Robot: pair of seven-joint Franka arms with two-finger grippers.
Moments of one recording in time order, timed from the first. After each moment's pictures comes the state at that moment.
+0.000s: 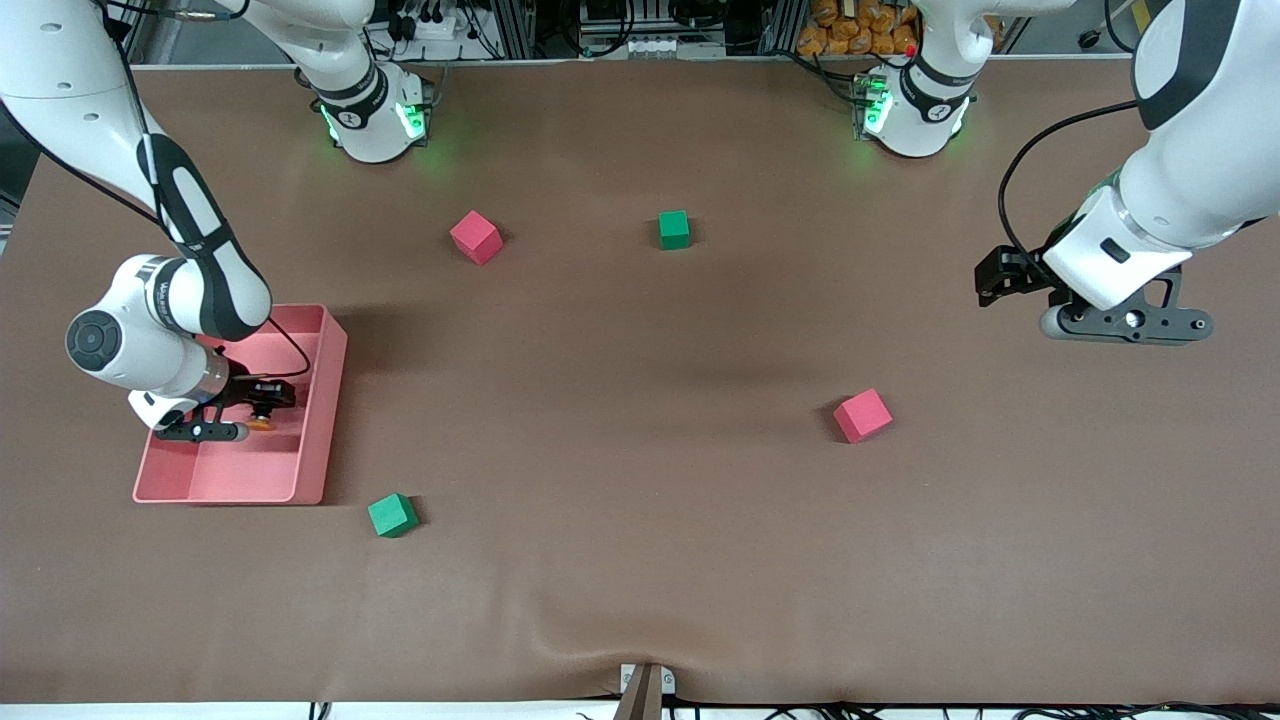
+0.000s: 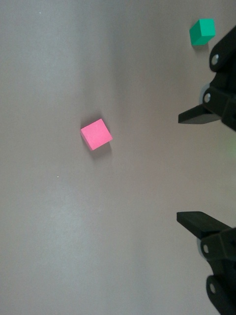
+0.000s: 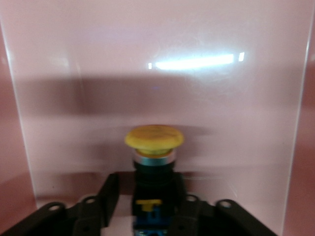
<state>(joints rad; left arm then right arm) -0.09 0.11 -0.13 -1.56 0.00 1.59 -0.14 -0.24 0.50 0.05 -2.07 -0.03 2.49 -0.15</state>
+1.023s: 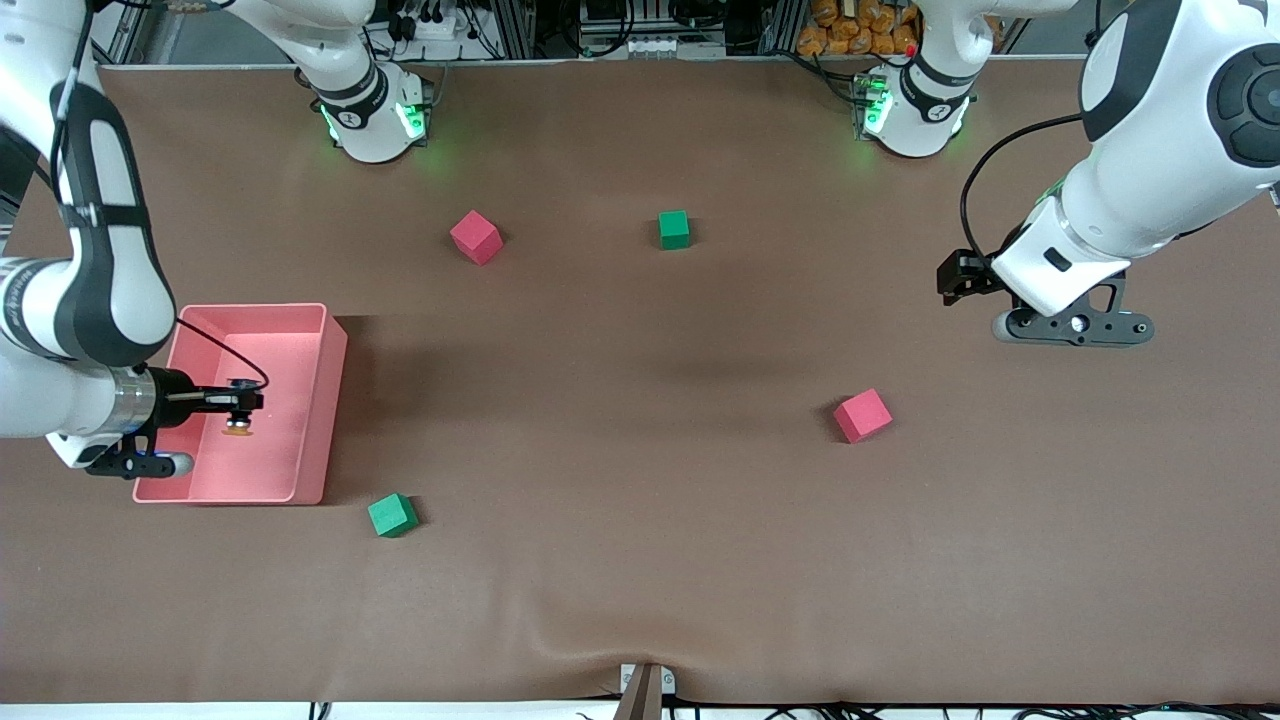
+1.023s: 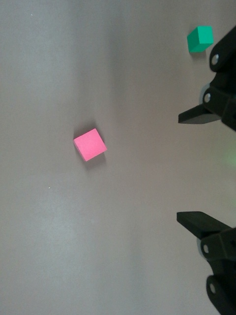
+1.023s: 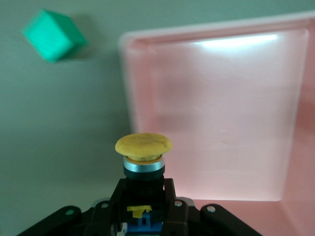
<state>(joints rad) -0.13 0.12 -0.14 -1.57 0.00 1.59 -0.20 -0.12 0.47 0.09 -1.53 0.11 1.77 0.02</state>
